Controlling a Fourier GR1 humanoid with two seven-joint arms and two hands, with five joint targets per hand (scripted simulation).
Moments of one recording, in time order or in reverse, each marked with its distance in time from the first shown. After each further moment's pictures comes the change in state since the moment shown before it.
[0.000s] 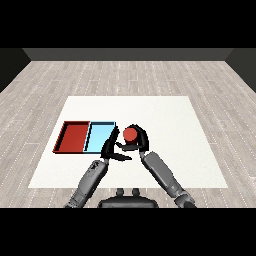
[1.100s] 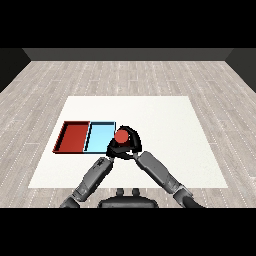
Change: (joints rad) left arm -0.111 0.004 -0.094 0.160 0.137 0.050 -0.118; right arm -0.092 -0.002 0.143 0.076 -0.148 -0.078 -0.060
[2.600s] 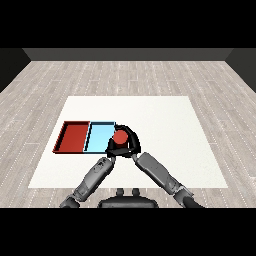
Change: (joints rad) left arm -0.011 0.003 -0.041 -0.021 -0.064 0.374 0.072; right arm 0.004 -0.005 0.031 -0.040 0.016 -0.002 0.030
